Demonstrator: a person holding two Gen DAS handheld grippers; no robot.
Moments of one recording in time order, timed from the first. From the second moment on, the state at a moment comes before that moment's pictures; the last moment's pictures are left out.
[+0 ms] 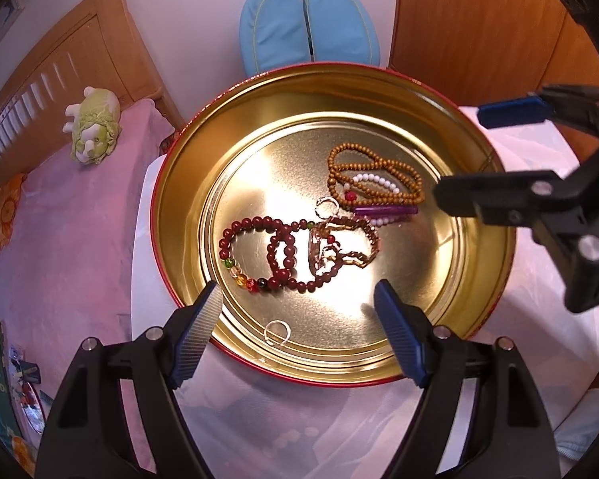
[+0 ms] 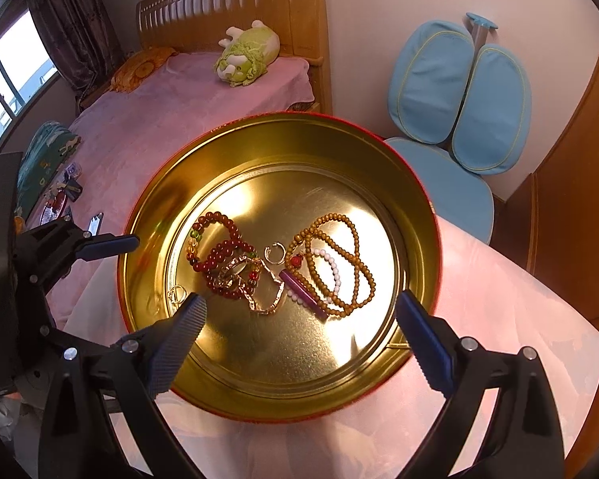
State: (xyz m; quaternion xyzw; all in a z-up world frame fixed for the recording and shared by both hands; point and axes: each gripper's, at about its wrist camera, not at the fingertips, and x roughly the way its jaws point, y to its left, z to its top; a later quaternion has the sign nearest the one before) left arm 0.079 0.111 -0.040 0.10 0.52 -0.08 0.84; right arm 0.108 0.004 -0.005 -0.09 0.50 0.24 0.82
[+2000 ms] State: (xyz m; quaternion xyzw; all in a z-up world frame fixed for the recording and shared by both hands) left arm 0.031 -0.181 -0.125 0.19 0.40 -0.45 0.78; right arm 0.028 -0.290 -0.102 0.05 0.51 0.01 0.86
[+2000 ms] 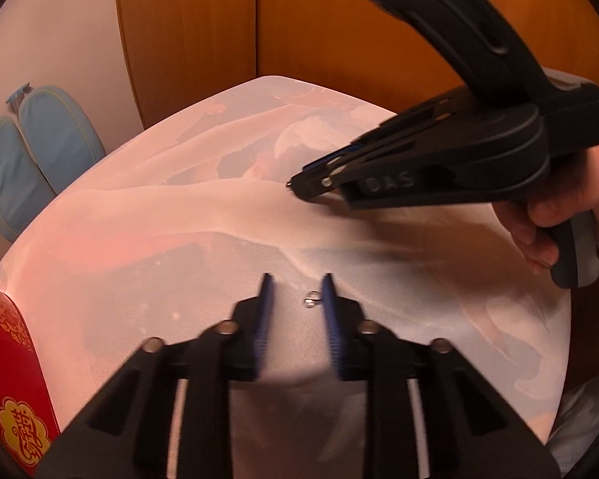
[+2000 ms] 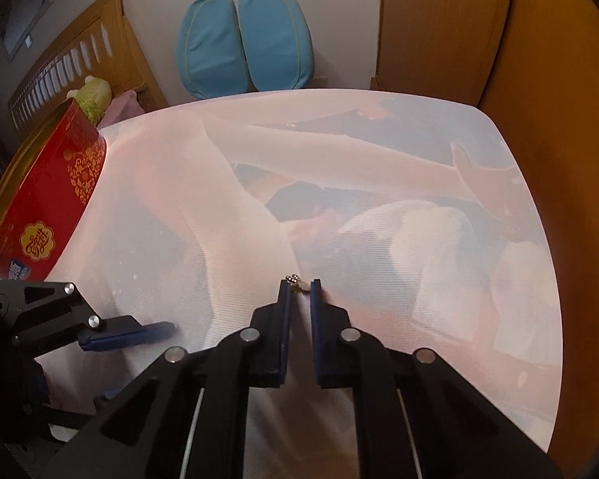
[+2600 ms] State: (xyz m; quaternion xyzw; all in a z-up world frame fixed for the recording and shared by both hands) left arm 0.022 -0.158 -0.097 0.17 0.39 -0.44 0.79; right arm 0.003 -0.316 -0.076 0.12 0.48 0.00 0.87
